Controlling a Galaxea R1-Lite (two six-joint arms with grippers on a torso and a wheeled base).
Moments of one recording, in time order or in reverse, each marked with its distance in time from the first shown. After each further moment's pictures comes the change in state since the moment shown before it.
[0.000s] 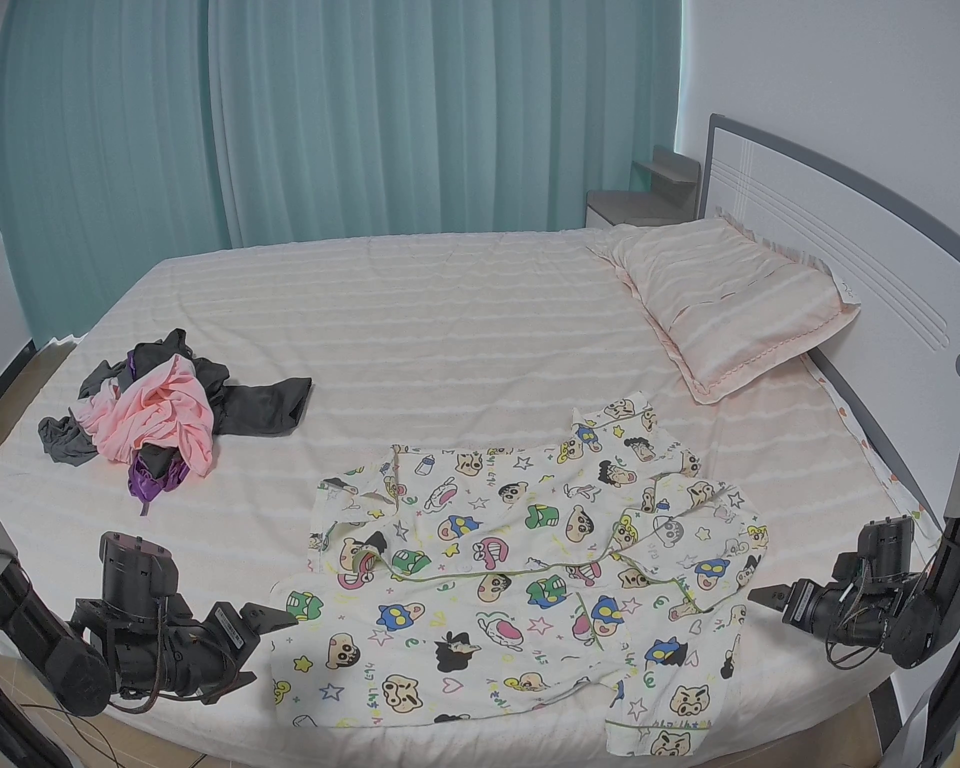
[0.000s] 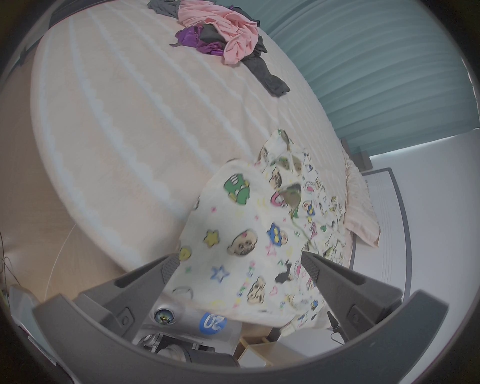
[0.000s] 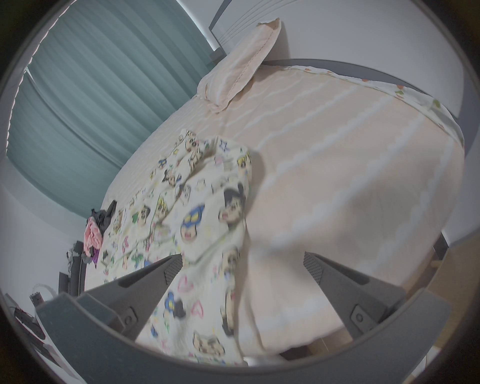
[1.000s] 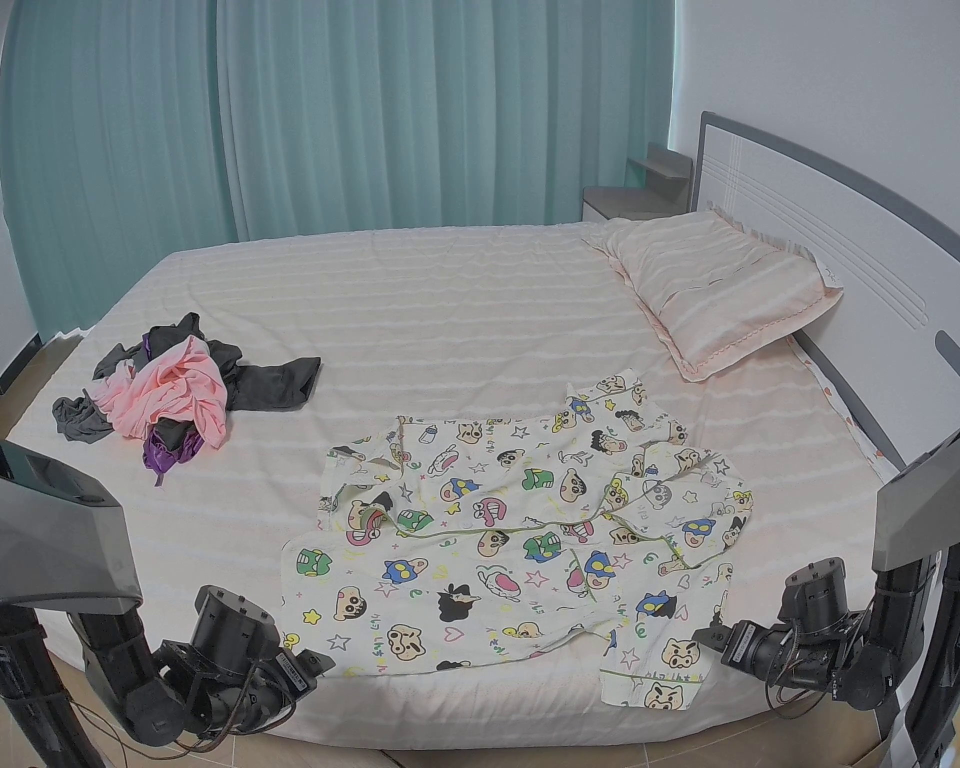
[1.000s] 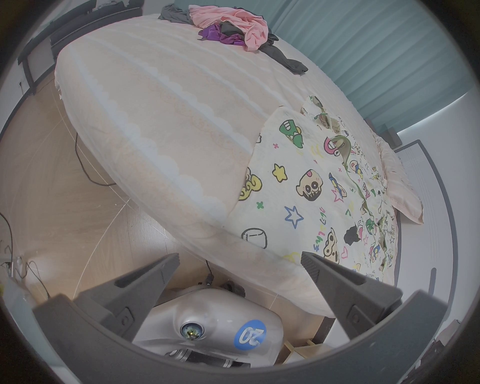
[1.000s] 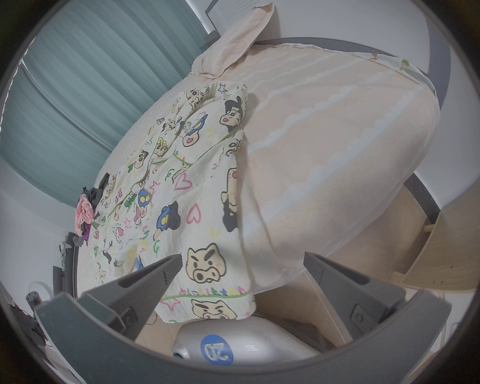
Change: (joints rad) left arm -0.250 0.308 0.016 -0.165 0.319 -0.079; right arm 0.354 0.171 0.045 -0.139 -0.243 0.272
